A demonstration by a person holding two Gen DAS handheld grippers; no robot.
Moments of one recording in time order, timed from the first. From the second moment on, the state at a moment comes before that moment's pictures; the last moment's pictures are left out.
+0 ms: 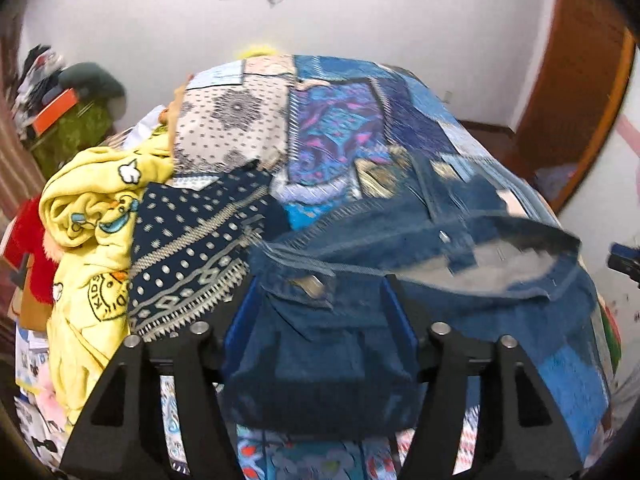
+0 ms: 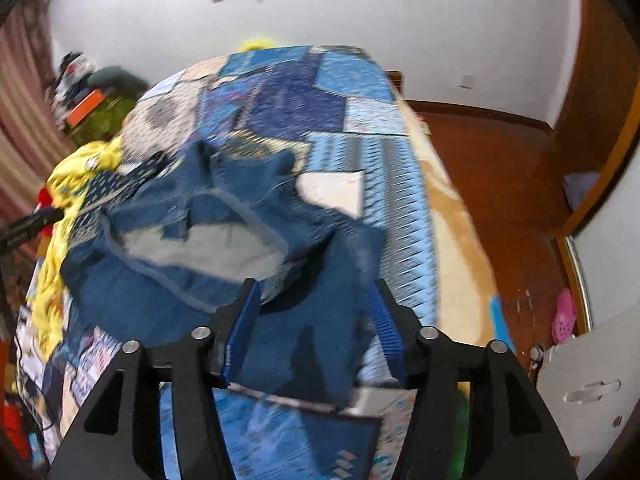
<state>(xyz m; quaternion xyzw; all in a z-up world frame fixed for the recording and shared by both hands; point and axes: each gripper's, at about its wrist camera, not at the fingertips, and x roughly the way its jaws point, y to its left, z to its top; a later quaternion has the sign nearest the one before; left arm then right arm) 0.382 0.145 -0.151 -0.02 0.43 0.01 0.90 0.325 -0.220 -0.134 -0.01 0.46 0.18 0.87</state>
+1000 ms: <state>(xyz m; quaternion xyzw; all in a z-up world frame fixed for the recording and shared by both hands) 0.489 0.118 -0.212 0.00 0.48 0.01 0.88 0.433 -0.156 -0.195 -0.02 0.51 0.14 0.85</state>
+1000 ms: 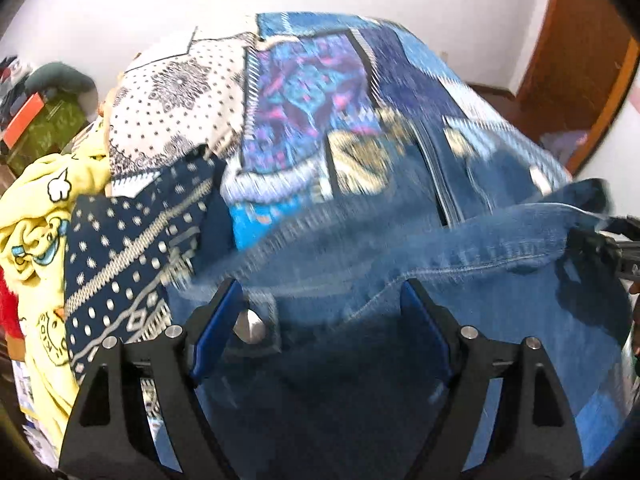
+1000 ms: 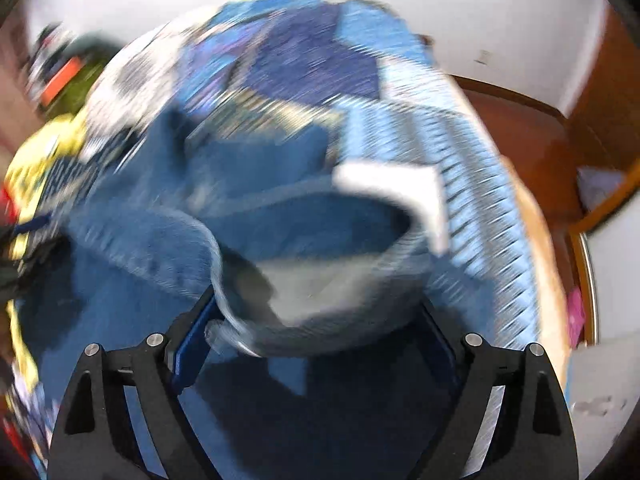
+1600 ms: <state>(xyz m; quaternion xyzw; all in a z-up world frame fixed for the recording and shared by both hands) 0.414 0.199 -0.196 -0.10 0.48 0.04 0.87 0.371 -0.135 -0.112 -0.03 0.39 0.16 0.91</state>
